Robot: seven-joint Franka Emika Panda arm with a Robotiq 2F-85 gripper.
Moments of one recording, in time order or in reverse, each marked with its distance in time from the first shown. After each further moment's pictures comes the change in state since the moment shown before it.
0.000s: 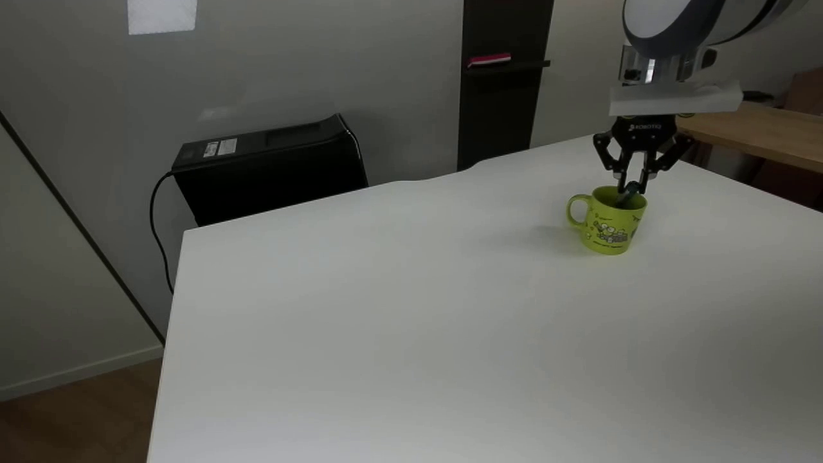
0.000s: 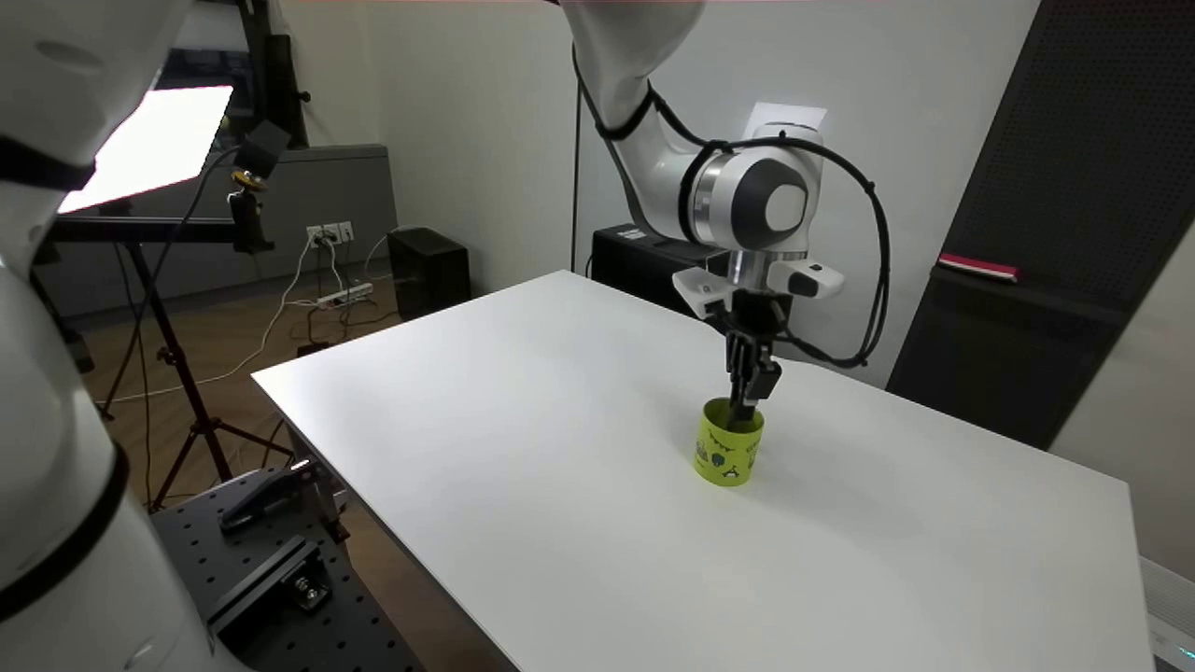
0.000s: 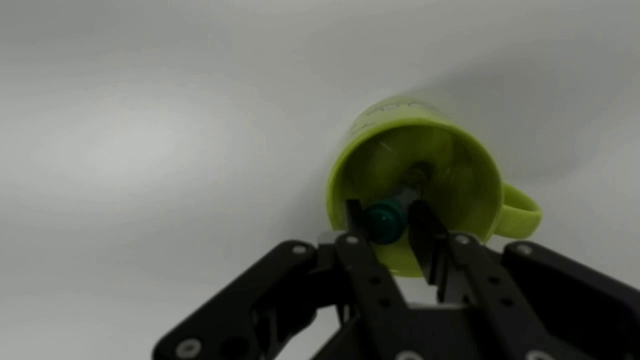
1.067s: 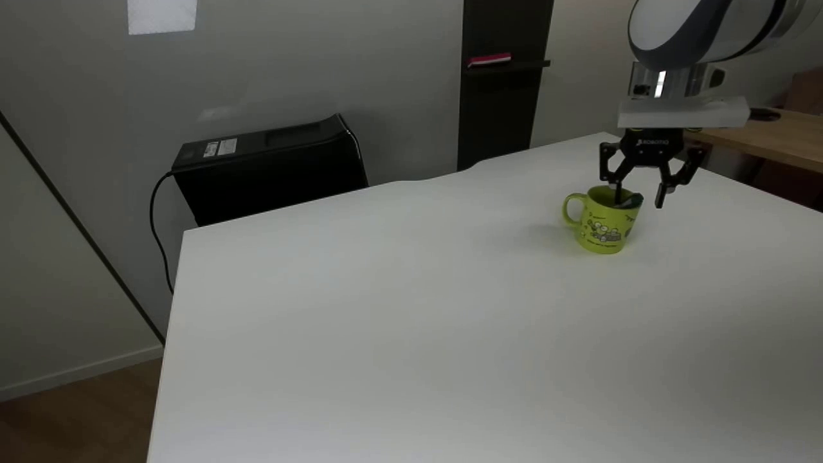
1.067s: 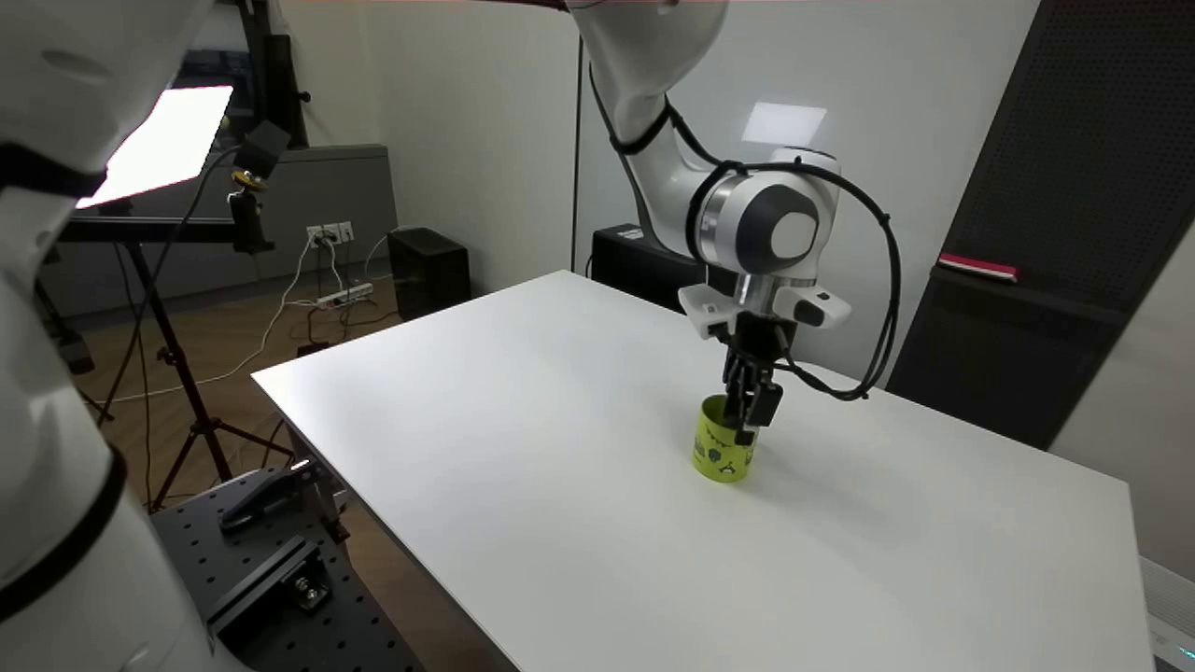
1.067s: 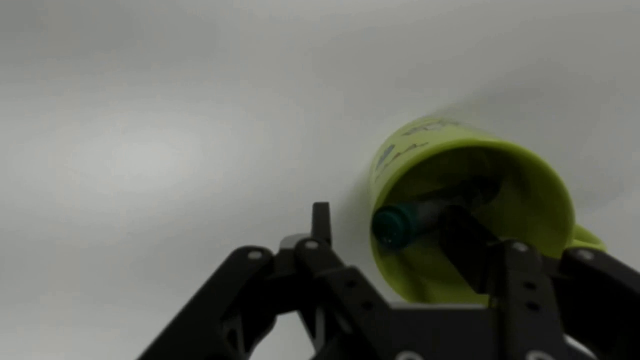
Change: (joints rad) arm -0.048 0.029 0.022 -0.008 0.068 -0.003 -0.043
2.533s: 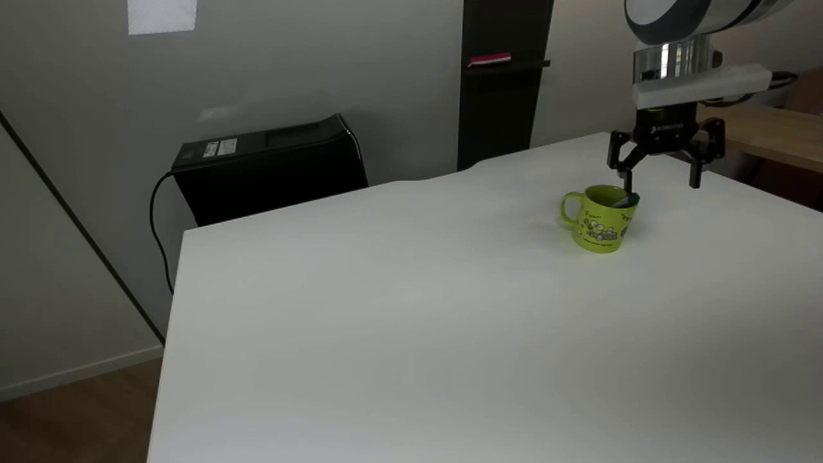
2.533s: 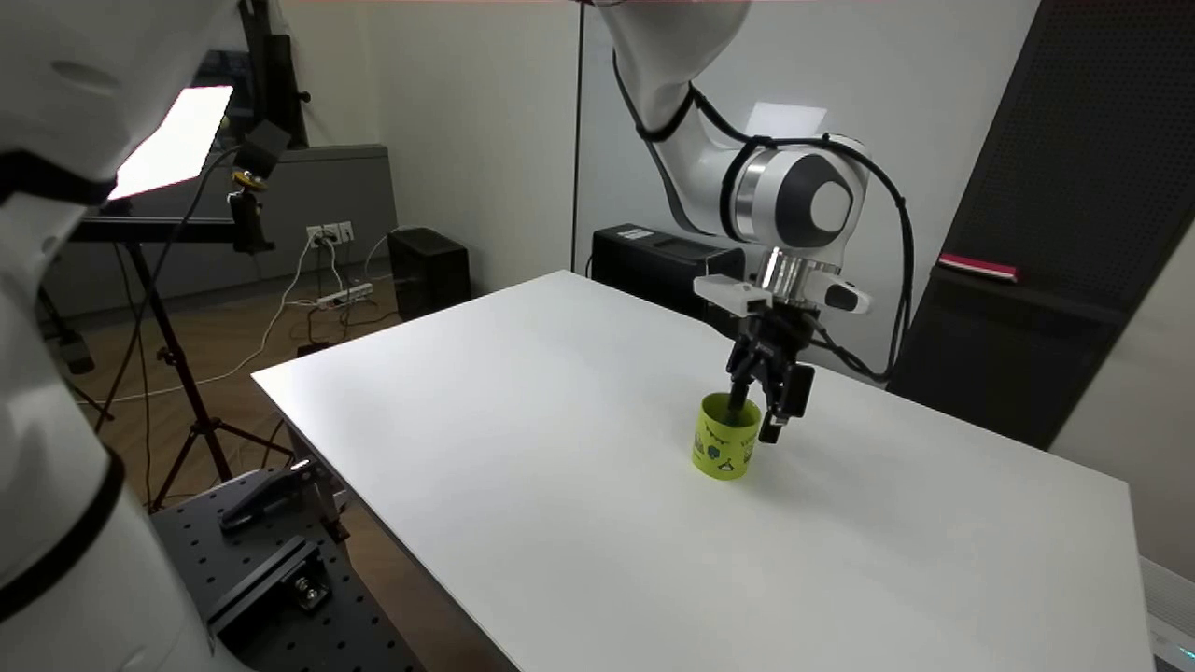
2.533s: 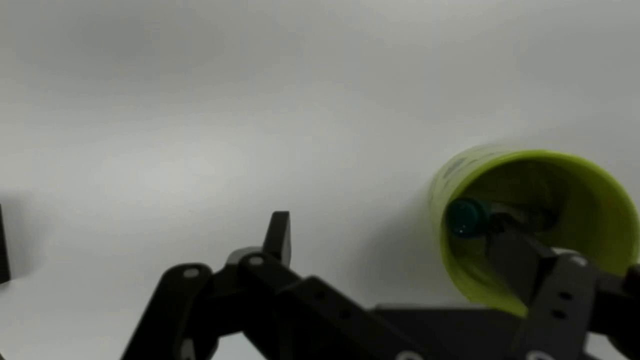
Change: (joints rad) arm -0.034 0.030 0.000 0.138 -0.061 -0.261 -0.110
